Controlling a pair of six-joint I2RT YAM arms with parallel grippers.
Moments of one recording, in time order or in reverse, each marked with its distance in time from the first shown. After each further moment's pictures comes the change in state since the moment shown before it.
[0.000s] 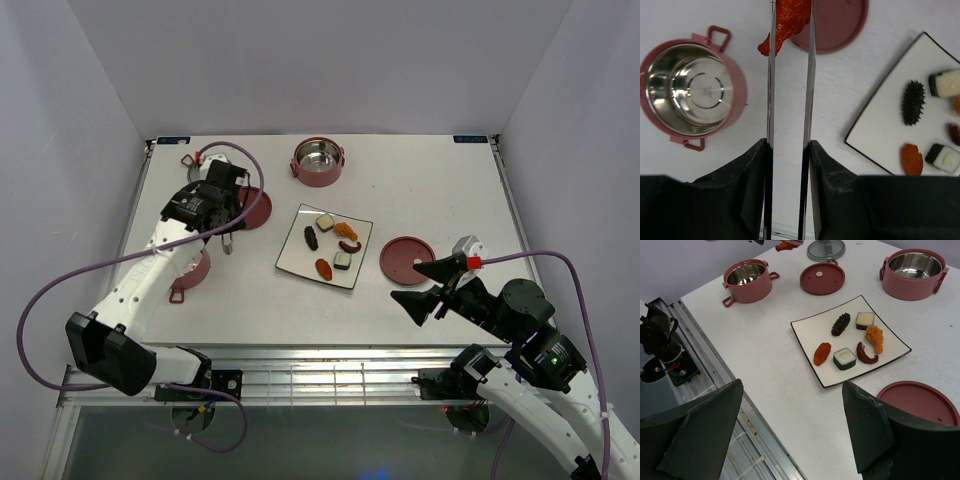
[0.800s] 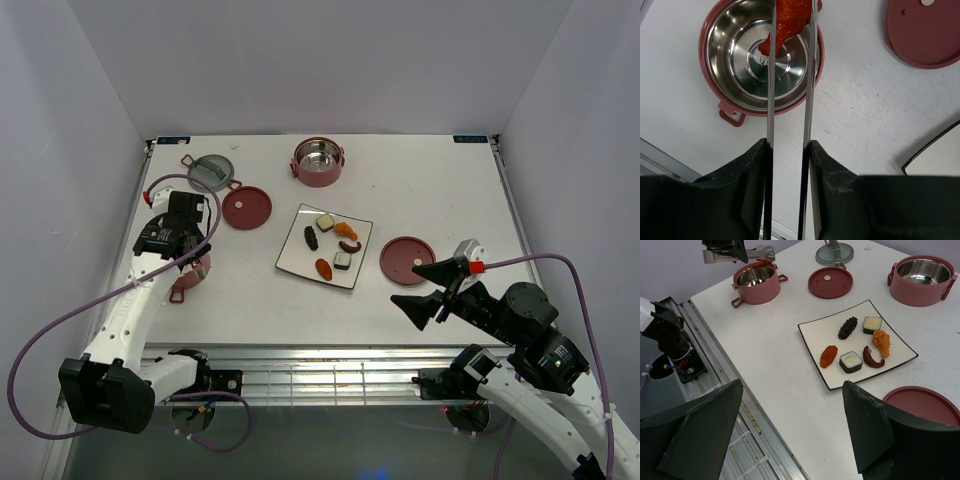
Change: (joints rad) left arm 0.303 -0.231 -0.306 0.044 -0.035 -0.101; right arm 0.033 -0.021 0.000 0.000 -0.005 0.000
